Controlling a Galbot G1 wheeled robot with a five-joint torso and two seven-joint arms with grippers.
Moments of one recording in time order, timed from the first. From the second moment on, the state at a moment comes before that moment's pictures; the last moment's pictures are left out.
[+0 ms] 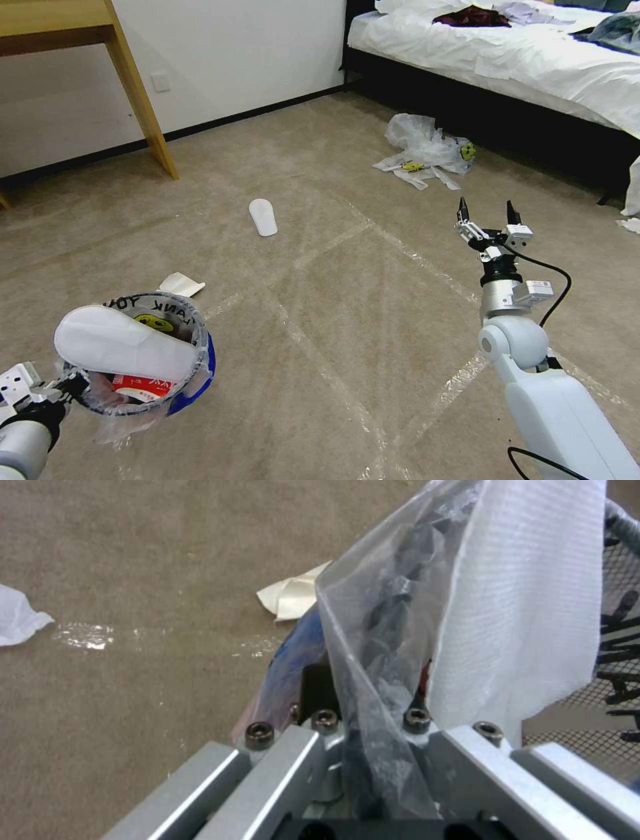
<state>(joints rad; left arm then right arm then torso) 1.67 -1.44 -1.16 -2.33 -0.94 0.72 -0.33 -1.03 1.08 0.44 1.73 0.49 0.30 0.20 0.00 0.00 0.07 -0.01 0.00</state>
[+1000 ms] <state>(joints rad) 1.67 -1.44 -1.23 -2.30 -0.92 0.71 -0.32 -1.03 1.08 0.41 1.72 0.49 0.31 0.18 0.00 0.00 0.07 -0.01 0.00</state>
